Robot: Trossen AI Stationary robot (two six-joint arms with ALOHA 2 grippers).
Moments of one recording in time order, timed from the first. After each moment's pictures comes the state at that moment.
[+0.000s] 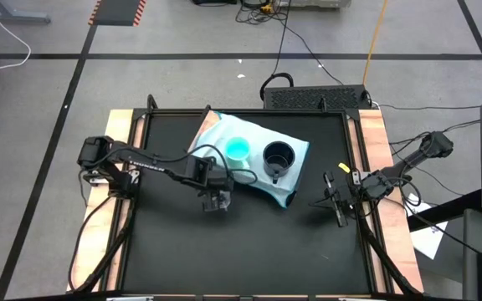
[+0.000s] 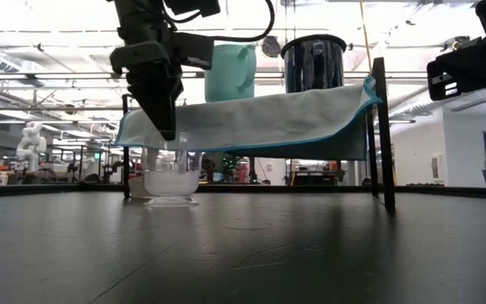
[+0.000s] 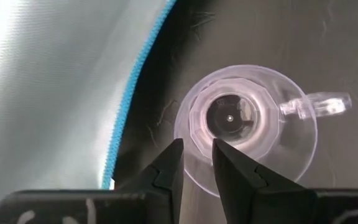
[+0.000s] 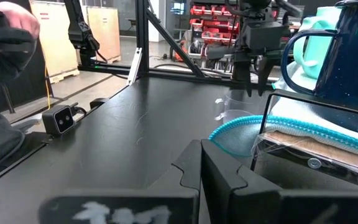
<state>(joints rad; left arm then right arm) -0.09 1.68 1.24 -0.86 -0.16 -0.15 0.56 0.32 0.01 0.22 0.34 0.01</state>
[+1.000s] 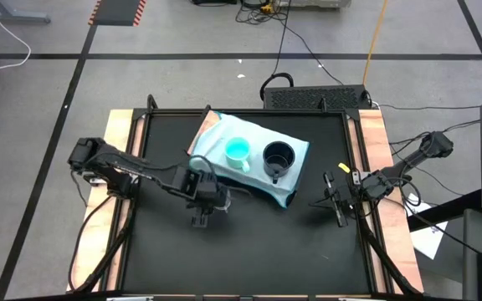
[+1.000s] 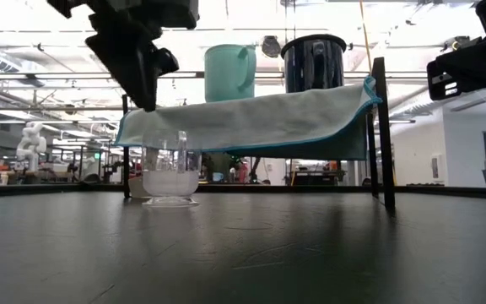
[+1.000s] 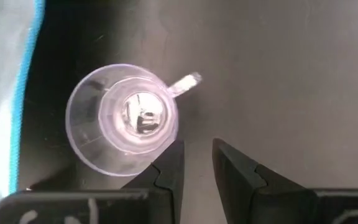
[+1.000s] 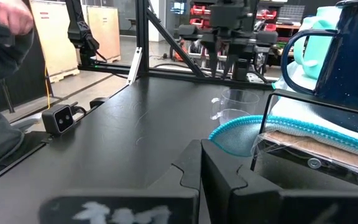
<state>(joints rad) -0.21 1.61 1.24 -0.87 0.00 -0.11 0.56 0.32 0.02 0.21 0.34 0.00</state>
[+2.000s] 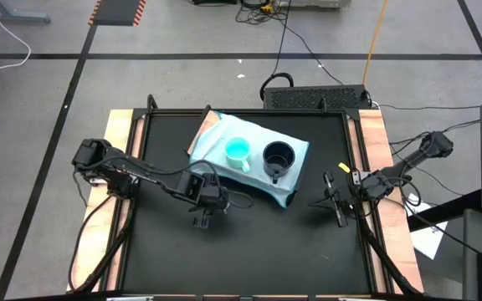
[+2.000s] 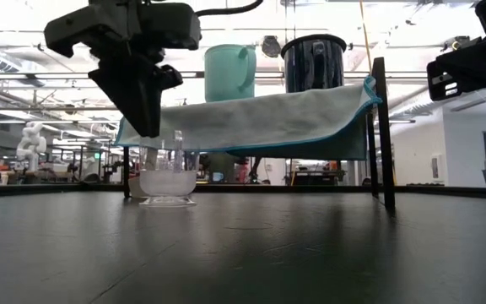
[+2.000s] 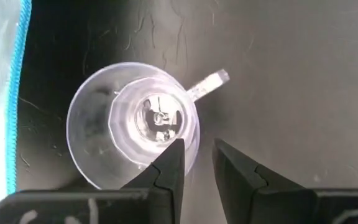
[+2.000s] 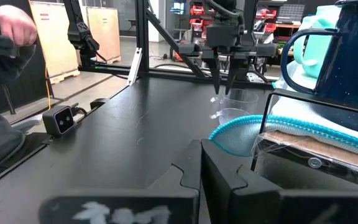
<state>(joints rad) -0.22 1.65 1.18 -0.79 -0.08 -0.05 0.56 0.32 0.02 0.22 0.34 0.01</state>
